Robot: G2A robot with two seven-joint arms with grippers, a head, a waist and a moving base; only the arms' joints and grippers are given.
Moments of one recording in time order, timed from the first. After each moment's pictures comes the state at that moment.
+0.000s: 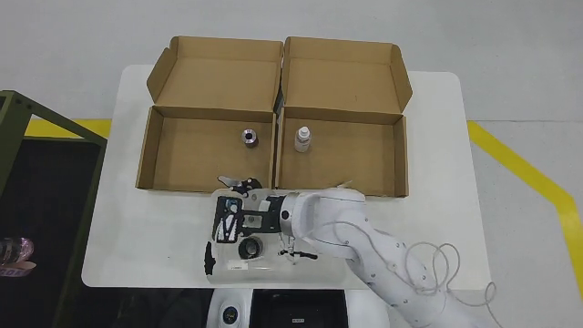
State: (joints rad) left arm -0.36 -0.19 -0.39 -1.44 1.98 -0.36 0.13; right arm -1.10 -1.41 0.78 -1.85 -1.42 -0.67 0.55
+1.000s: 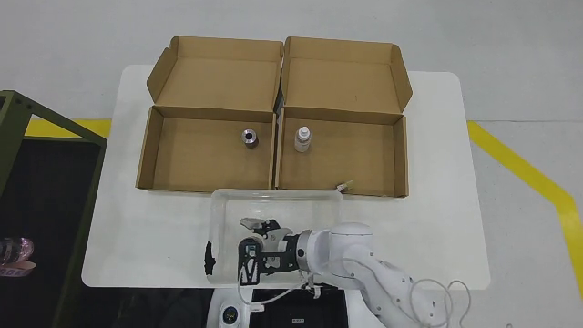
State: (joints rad) left arm -0.36 -0.19 -0.39 -1.44 1.98 -0.36 0.13; right arm -1.29 -1.33 0.80 -1.86 -1.58 -0.78 0.49
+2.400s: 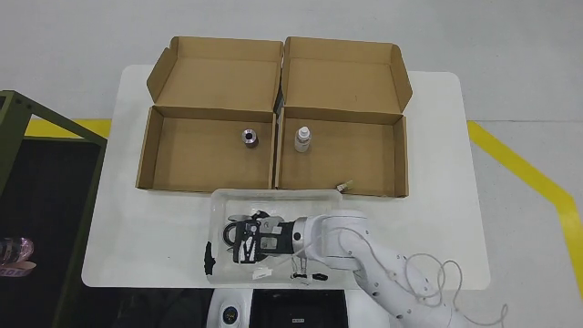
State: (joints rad) left arm -0.36 -0.19 -0.39 -1.44 1.98 -0.36 0.13; right arm -1.19 -1.34 0.78 -1.77 -1.36 -0.72 0.42
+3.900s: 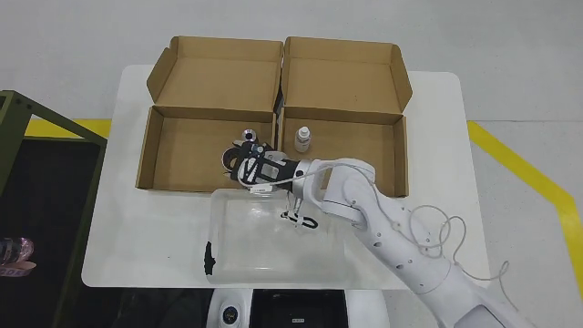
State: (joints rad) left arm -0.36 -0.19 -0.39 -1.44 1.98 -0.36 0.13; right arm -0.92 -1.38 0.79 -1.63 -1.25 -0.49 0.43
